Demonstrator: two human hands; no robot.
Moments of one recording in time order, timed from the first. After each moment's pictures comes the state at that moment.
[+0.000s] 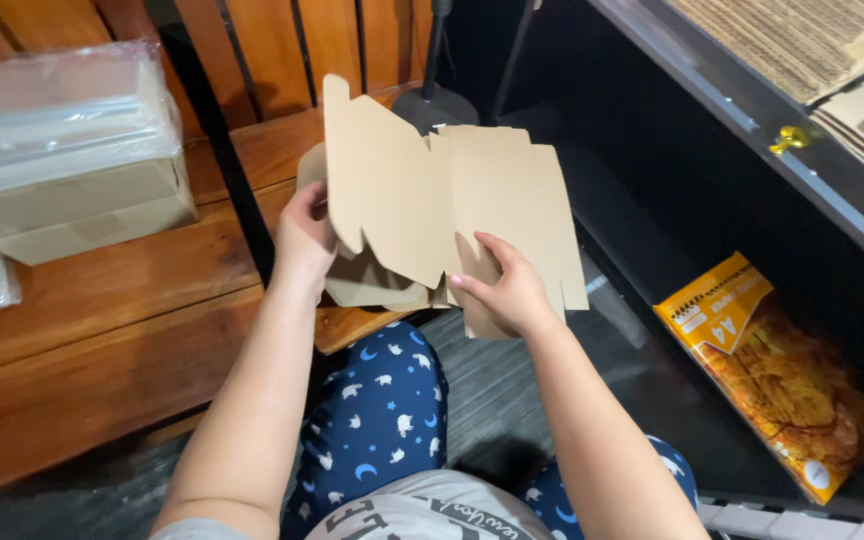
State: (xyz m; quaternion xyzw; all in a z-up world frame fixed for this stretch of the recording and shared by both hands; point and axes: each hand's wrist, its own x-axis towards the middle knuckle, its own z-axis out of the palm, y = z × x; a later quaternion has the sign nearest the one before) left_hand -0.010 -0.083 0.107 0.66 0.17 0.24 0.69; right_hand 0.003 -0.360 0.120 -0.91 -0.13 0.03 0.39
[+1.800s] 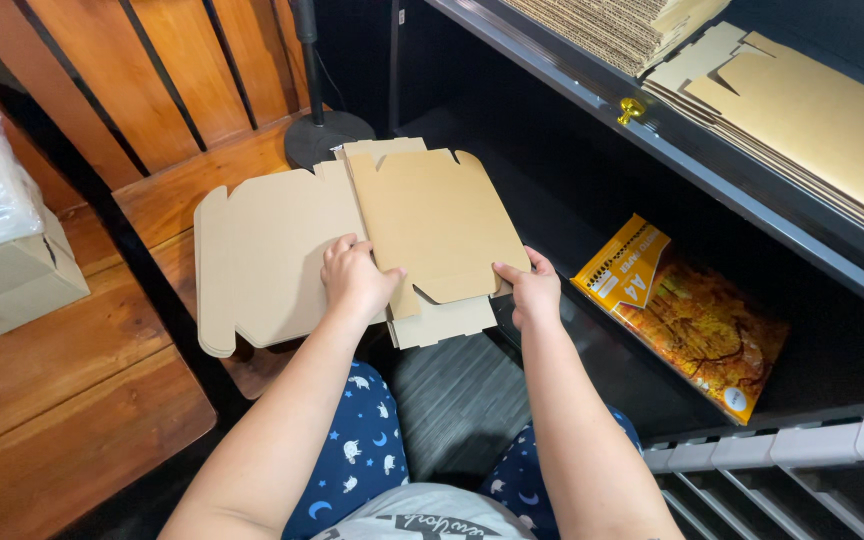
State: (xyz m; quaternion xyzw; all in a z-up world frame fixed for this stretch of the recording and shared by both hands) left_hand 0.032 -0.228 0.080 0.93 0.11 0.03 0.36; right_hand 0.076 -0.501 0.011 -0.58 0.23 -0.14 0.77
